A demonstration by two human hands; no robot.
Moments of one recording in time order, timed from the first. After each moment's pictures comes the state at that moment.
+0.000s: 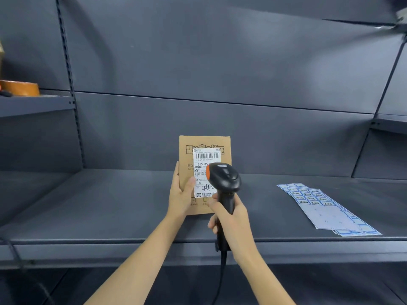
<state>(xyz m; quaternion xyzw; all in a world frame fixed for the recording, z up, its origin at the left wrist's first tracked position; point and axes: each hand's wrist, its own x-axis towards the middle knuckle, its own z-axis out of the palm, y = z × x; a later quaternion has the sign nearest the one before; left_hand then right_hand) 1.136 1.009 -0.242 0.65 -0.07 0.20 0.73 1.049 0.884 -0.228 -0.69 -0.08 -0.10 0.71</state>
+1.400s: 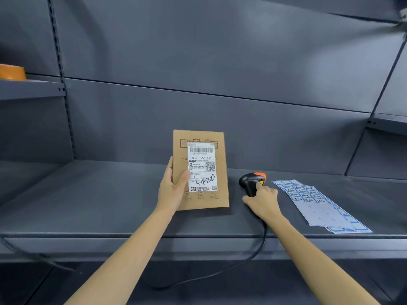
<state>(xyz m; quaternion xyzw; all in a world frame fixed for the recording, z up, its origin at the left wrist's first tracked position) 1.140 1.018 -0.244 0.71 -0.03 0.18 0.68 1.172 0.768 -0.261 -0.96 0.08 -0.15 0.23</state>
